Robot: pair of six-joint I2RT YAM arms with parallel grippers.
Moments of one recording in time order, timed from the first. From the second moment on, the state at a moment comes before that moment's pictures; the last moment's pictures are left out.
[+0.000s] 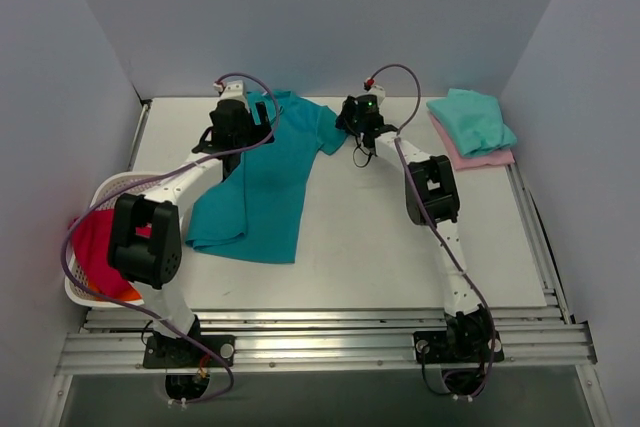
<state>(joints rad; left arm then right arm) -0.30 1.79 1.33 0.02 -0.19 -0.36 0.33 2.60 2.08 0.04 0.07 0.56</state>
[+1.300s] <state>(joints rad) -1.07 1.62 1.02 -0.67 -0.60 -0.82 0.27 2.41 1.75 0.09 0.03 0.57</state>
